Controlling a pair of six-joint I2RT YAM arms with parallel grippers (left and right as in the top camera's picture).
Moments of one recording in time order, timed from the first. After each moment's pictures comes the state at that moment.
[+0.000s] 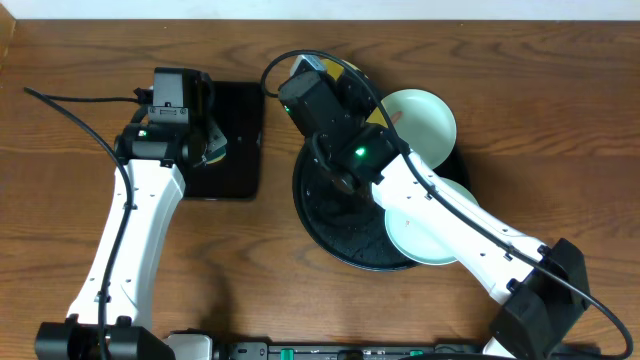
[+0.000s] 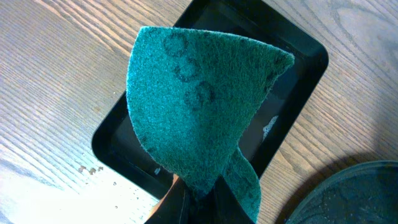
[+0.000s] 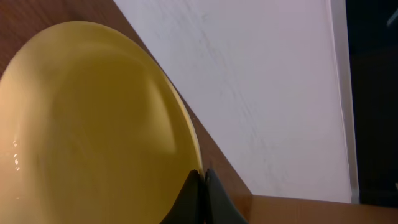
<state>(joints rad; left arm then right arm) -0.05 1.47 1.27 -0.86 -0.19 -0.60 0.80 1.82 1.62 -0.50 0.90 -0.56</state>
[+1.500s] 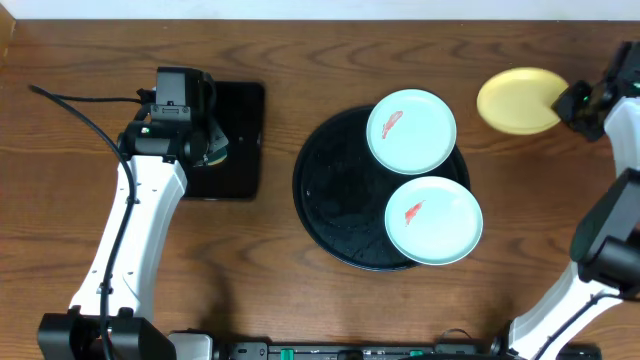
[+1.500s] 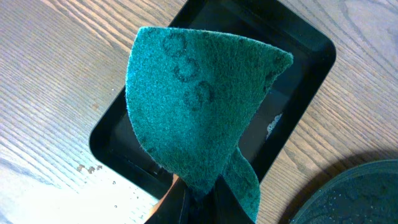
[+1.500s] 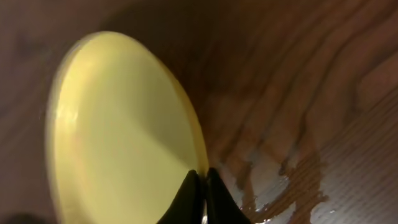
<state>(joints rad) -0.05 1.49 1.27 -0.86 -0.19 -0.60 -0.38 2.07 1.61 -0.65 -0.06 0.47</state>
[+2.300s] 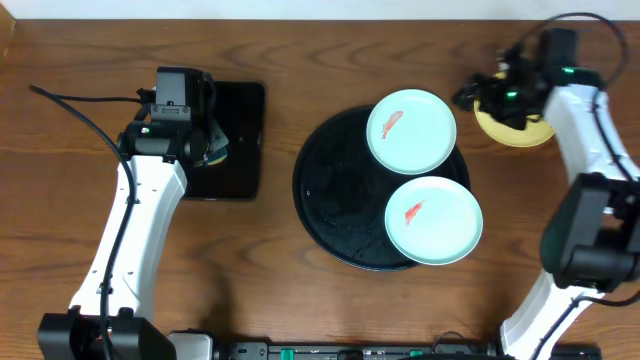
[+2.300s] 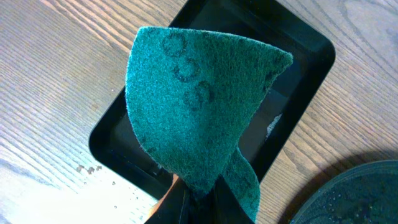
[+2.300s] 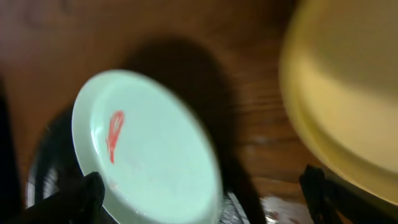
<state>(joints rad) -0.05 1.49 1.27 -0.85 -0.19 -0.60 -0.08 2.01 1.61 -0.77 -0.39 0.15</state>
